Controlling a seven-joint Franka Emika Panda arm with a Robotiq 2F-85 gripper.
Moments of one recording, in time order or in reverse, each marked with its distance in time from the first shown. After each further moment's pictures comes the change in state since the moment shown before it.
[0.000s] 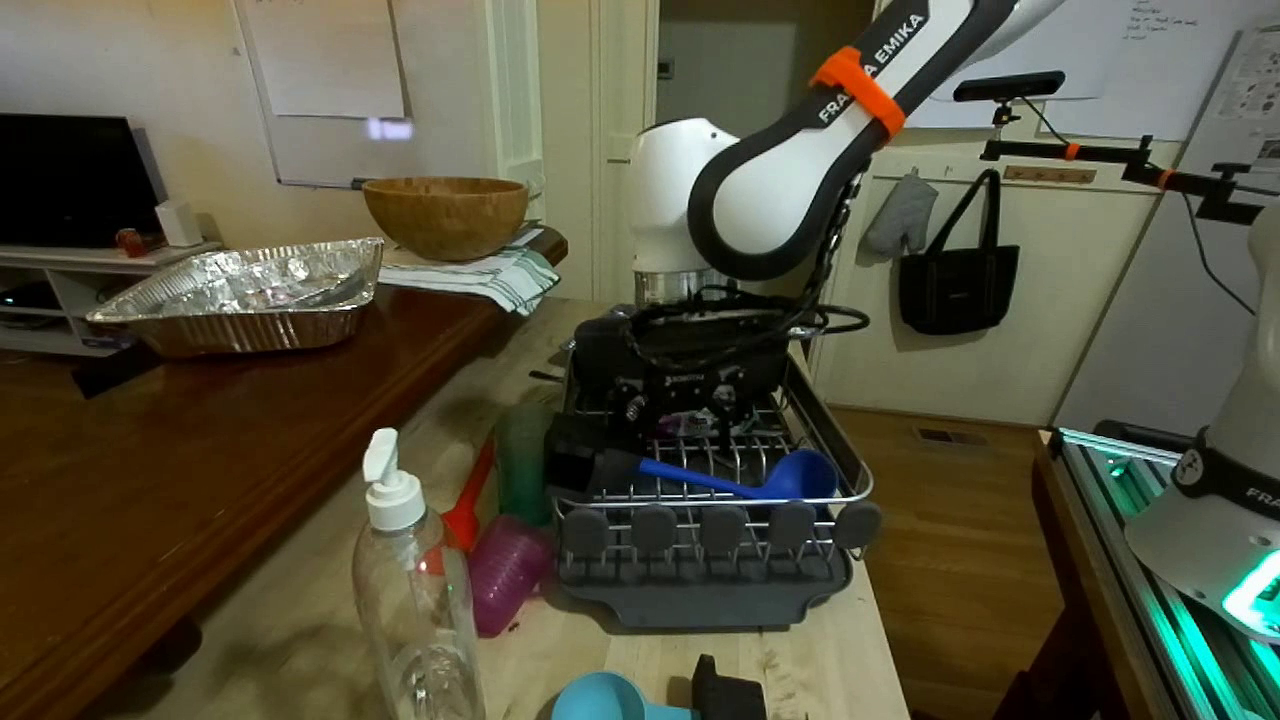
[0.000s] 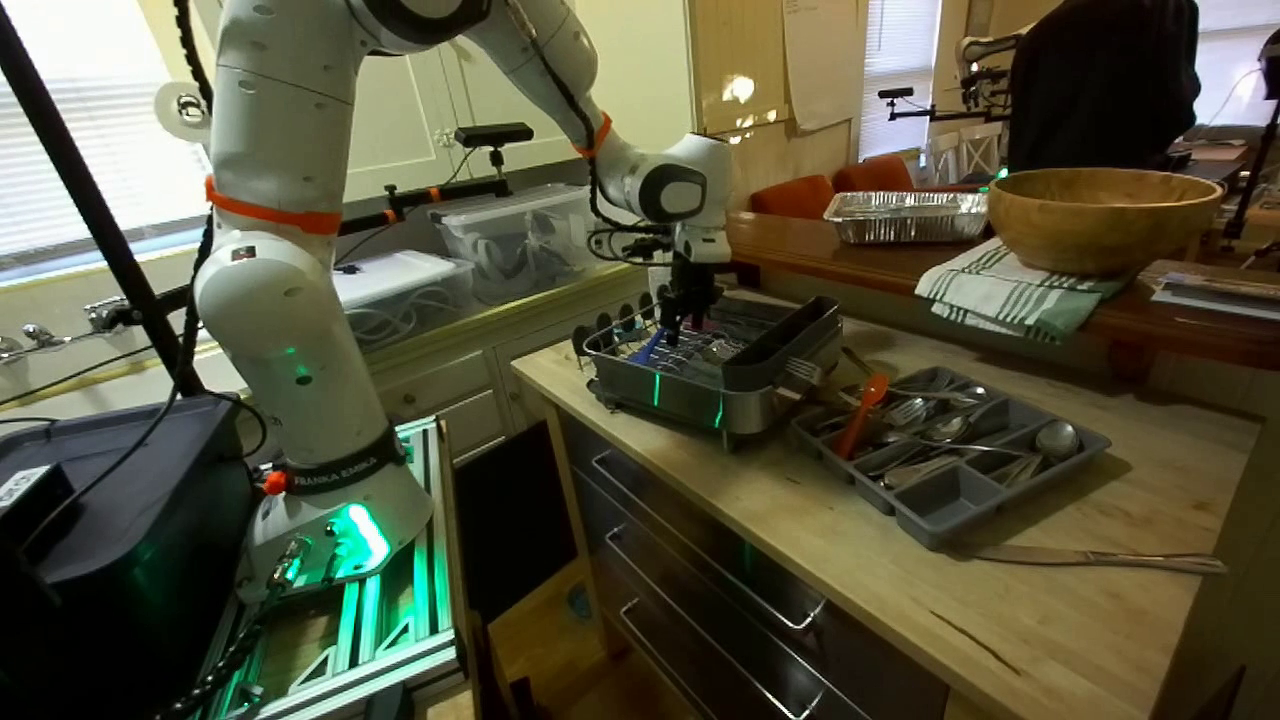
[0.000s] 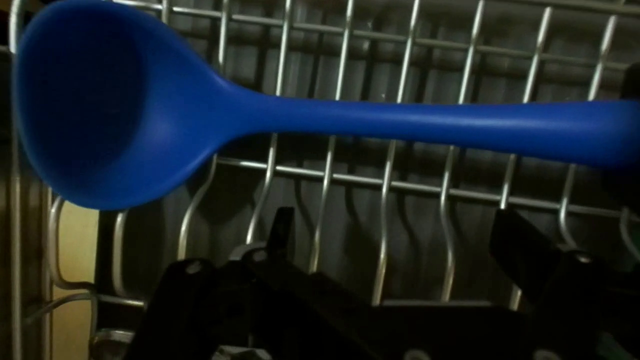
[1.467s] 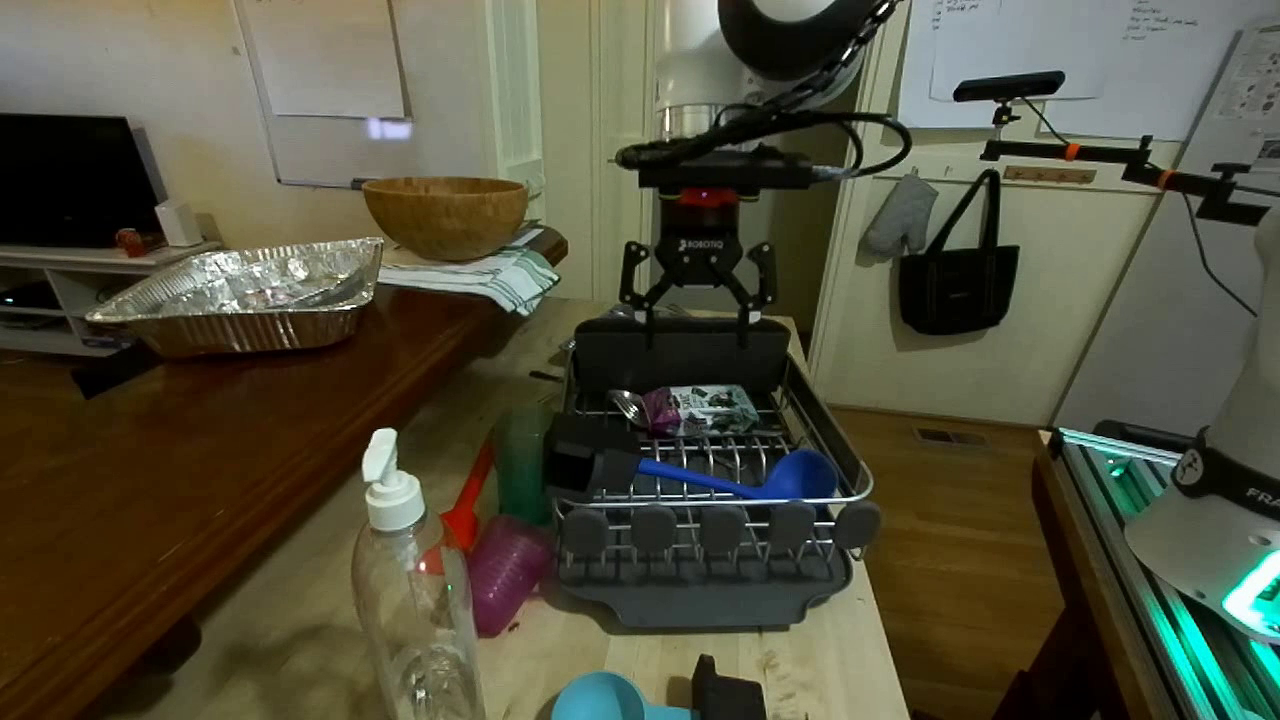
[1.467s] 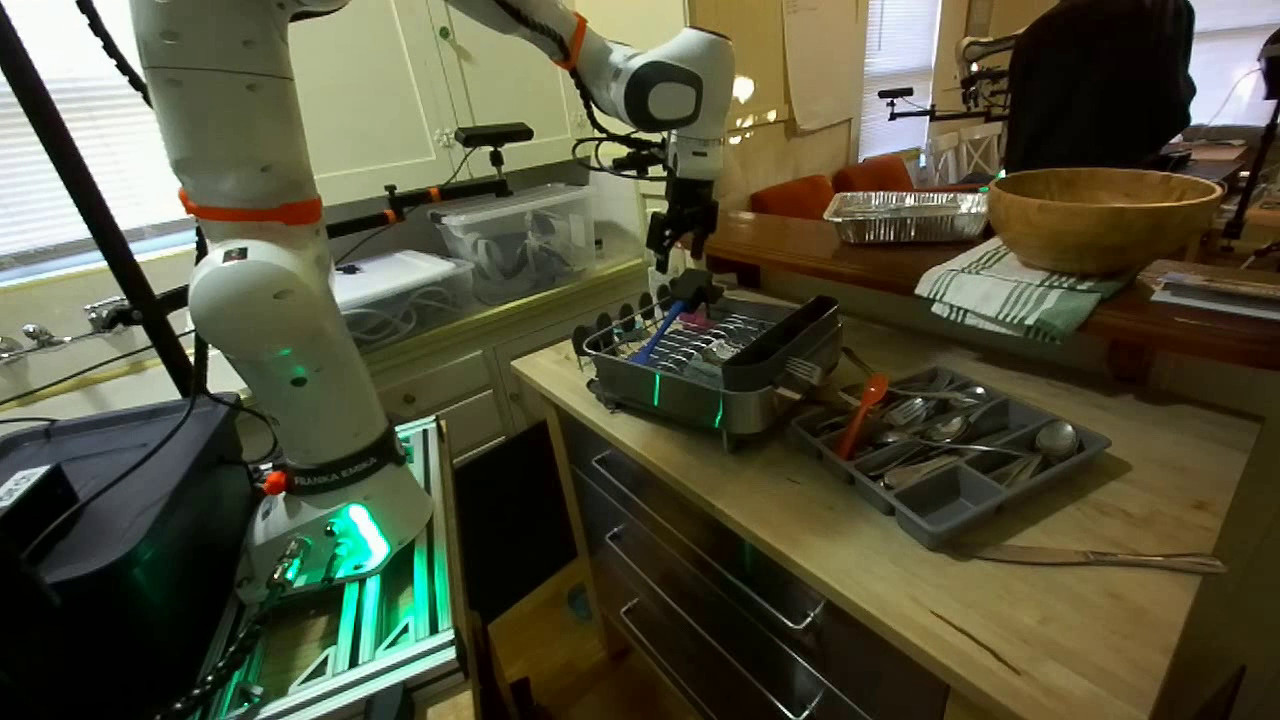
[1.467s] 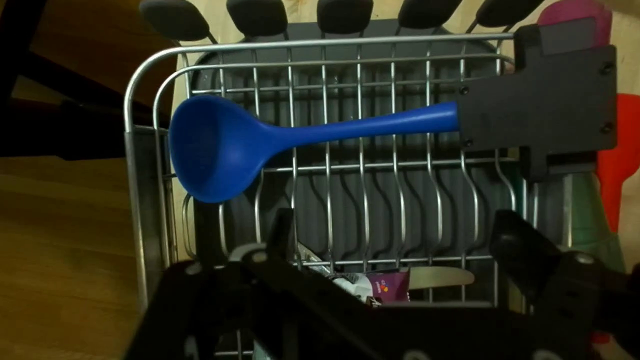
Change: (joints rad) arm -0.062 -0.257 0.015 0.017 0.106 -0.240 0.101
